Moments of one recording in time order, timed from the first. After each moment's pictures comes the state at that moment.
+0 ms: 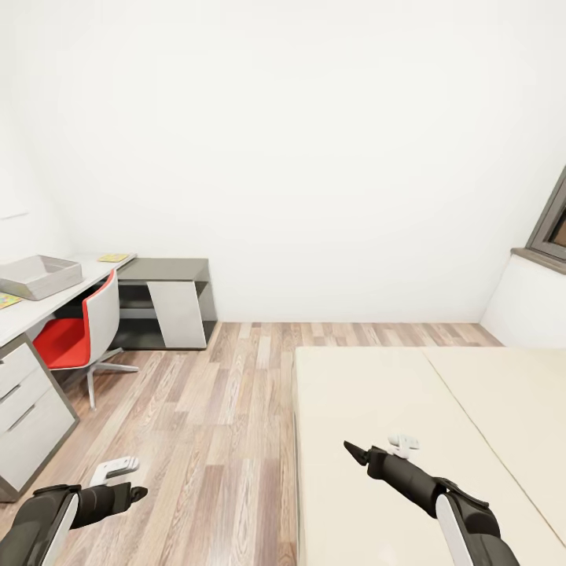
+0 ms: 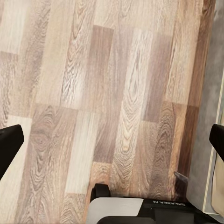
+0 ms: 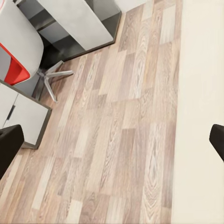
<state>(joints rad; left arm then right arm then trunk) -0.29 0.21 0.30 -1.03 -0.04 0.79 -0.36 -0.20 0.00 -0.21 -1.27 -0.20 0.53 0.59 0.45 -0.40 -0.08</state>
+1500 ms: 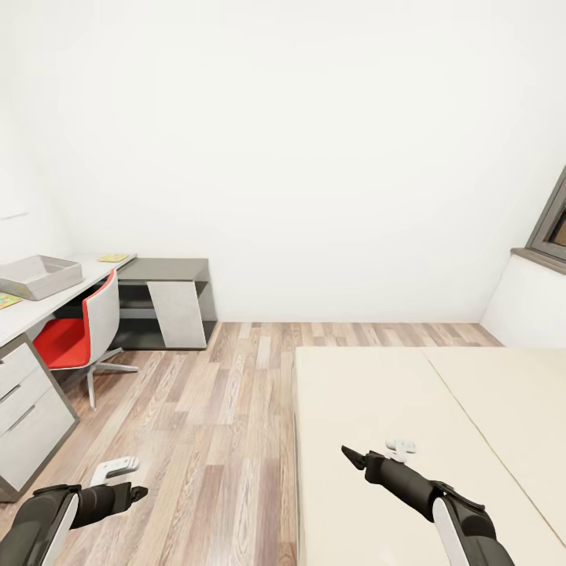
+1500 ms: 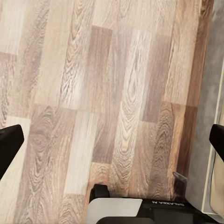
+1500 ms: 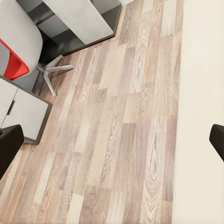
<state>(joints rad) -0.29 0.21 0.30 -1.03 -0.04 0.79 -0.37 -0.20 0.00 -0.20 -1.23 -0.20 0.53 0.58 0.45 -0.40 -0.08</state>
